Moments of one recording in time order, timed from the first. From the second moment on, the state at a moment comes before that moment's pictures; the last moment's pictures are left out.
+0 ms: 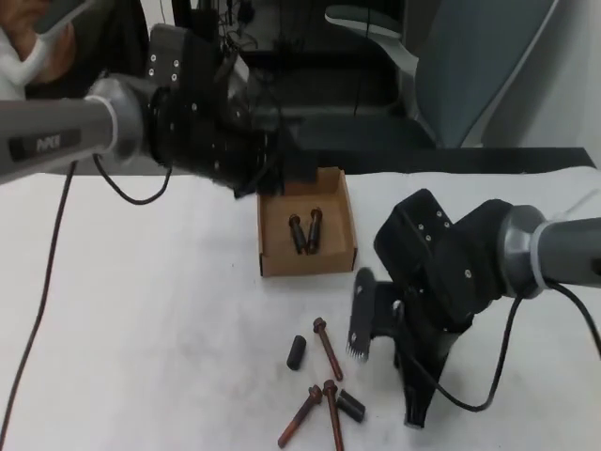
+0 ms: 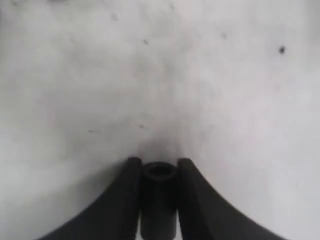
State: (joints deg) left arm -19.2 106.1 -75.0 22.4 43.0 -10.5; right arm 30.7 99.0 -53.5 34.2 14.5 -40.7
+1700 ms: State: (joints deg) left arm -41.7 114.5 -75.4 36.6 0.8 -39.3; right arm 29.8 51.3 -54.2 47.1 -3.9 -4.1
